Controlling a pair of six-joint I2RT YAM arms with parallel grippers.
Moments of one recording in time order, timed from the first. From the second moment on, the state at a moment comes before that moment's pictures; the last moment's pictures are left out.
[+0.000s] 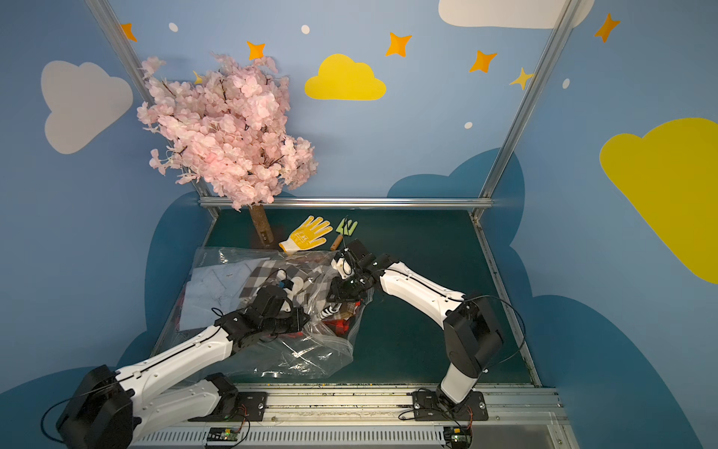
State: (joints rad) left arm -0.63 1.08 0.53 -0.29 0.16 -0.70; right arm 0.80 1.69 1.31 -0.68 -0.47 0.51
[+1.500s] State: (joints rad) left arm -0.63 1.10 0.49 -0.24 0.21 -0.69; right arm 0.77 1.61 0.88 -0.11 -0.56 0.74
